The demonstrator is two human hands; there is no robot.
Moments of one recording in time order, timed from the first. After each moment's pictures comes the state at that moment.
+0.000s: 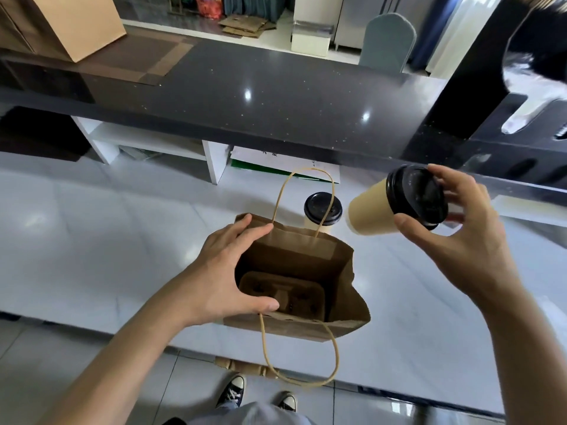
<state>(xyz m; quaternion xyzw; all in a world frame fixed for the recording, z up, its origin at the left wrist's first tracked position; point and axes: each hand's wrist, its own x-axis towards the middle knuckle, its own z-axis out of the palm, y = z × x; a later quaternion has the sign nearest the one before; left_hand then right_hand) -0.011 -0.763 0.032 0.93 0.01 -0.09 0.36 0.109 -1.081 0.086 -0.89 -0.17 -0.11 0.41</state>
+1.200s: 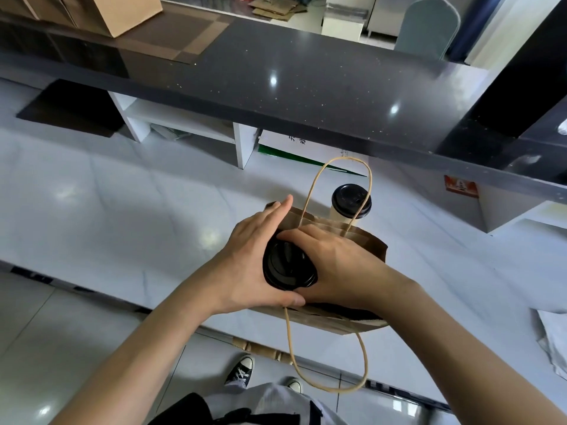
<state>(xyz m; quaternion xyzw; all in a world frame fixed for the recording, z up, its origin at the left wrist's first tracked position) -0.018 -0.761 0.019 0.91 0.00 -0.05 0.41 0.080 -0.947 0.030 -0.84 -0.50 0.14 0.15</state>
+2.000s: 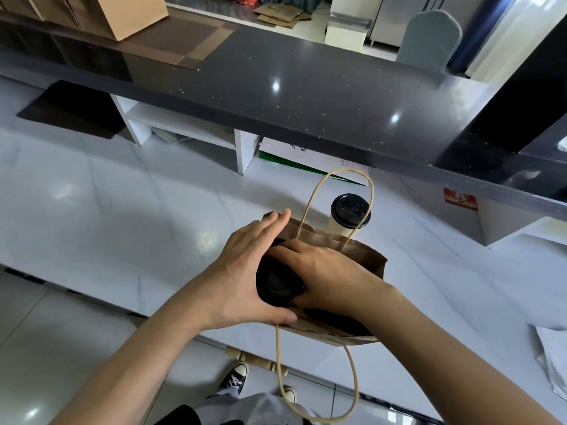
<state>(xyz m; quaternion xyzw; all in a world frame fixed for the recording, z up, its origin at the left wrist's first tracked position) -0.023 -0.758 0.016 0.91 -0.01 -0.05 0.40 0.090 -0.929 0.013 -0.83 -0.53 0.14 0.06</state>
